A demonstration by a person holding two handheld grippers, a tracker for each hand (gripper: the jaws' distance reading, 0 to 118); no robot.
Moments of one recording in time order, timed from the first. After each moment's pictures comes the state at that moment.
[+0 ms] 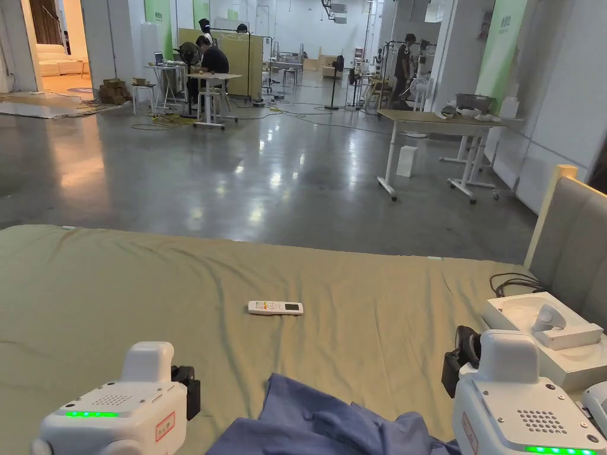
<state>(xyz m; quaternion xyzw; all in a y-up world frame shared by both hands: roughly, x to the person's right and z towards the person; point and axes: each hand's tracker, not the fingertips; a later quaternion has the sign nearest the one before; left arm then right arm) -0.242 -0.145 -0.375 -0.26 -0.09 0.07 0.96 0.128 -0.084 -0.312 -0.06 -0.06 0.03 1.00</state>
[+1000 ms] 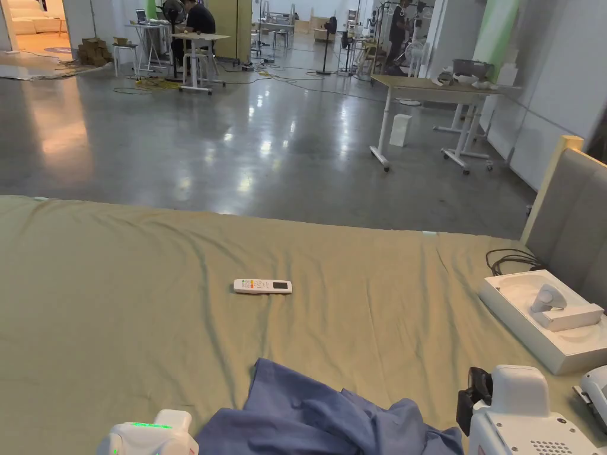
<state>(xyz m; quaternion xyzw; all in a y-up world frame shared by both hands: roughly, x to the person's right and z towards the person) -0.205 -0.305 -0.470 -0.54 -0.04 -0.02 0.84 0.169 -0.149 -0.347 -0.17 -0.09 0.04 0.98</state>
